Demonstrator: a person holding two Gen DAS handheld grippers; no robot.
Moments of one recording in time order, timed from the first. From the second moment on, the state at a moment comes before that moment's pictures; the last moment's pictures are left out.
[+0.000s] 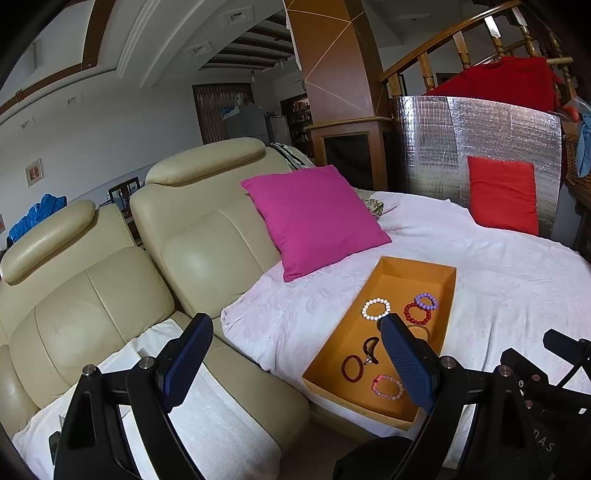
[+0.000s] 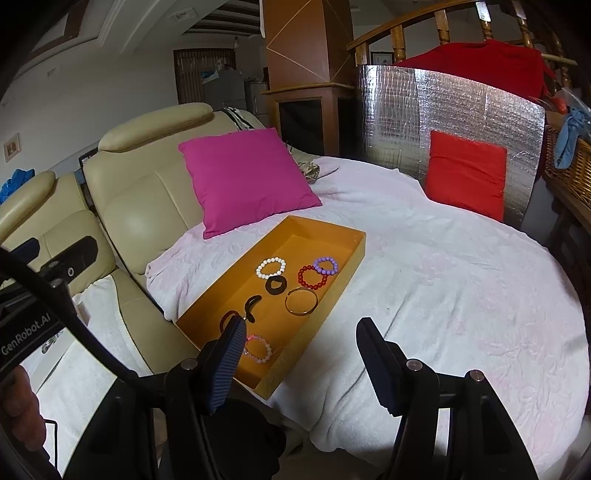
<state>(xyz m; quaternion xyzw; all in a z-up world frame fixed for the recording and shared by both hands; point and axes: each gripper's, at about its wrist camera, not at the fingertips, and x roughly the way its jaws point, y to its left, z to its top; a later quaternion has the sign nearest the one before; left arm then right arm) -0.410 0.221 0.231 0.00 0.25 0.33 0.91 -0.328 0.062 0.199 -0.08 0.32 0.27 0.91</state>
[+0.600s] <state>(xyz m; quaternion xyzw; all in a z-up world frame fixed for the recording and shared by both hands) -0.414 0.238 0.226 -0.02 0.25 0.33 0.91 -0.330 0.077 0.203 -0.09 0.31 0.27 0.91</state>
